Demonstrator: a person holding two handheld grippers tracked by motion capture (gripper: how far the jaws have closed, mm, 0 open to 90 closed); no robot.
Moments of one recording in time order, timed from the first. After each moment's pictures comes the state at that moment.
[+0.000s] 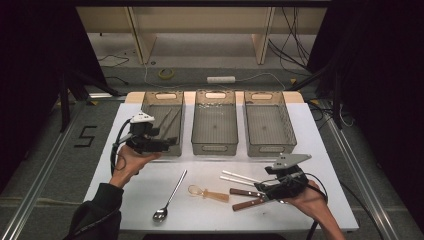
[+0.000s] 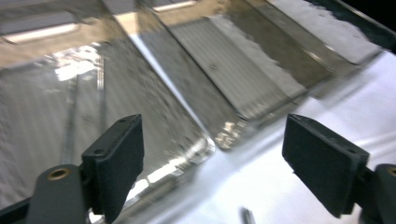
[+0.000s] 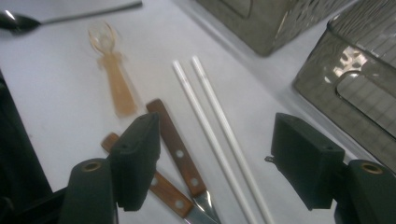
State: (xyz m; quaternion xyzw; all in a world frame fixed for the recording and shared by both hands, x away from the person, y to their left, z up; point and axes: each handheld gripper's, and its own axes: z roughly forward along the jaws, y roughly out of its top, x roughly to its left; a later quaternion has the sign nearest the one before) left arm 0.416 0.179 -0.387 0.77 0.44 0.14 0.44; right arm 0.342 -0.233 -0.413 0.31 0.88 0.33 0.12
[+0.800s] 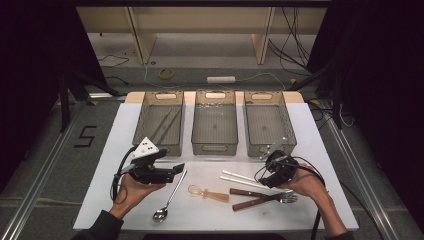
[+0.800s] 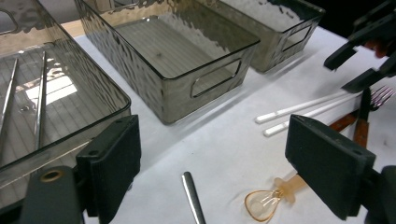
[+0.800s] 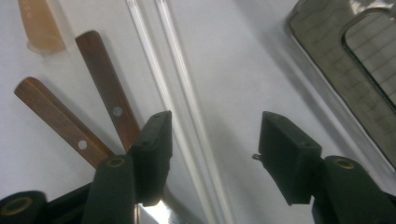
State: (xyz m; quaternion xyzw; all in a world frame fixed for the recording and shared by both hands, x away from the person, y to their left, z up) left arm 0.350 0.166 -0.410 0.78 0.38 0.15 0.48; right arm 0.391 -0.225 -0.430 0.29 0.94 0.17 0.07
